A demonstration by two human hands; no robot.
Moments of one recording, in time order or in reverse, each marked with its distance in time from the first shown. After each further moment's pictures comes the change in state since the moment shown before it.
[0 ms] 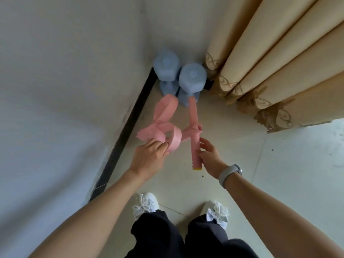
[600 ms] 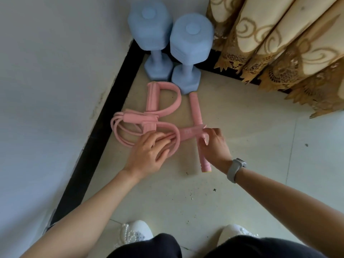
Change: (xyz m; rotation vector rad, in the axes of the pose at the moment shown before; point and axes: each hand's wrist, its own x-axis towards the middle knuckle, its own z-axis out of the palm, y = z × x) left_hand 0.015 -0.063 0.187 -0.142 0.199 0.112; right_hand 0.148 0.076 -0.007 -0.789 0.279 -0.406
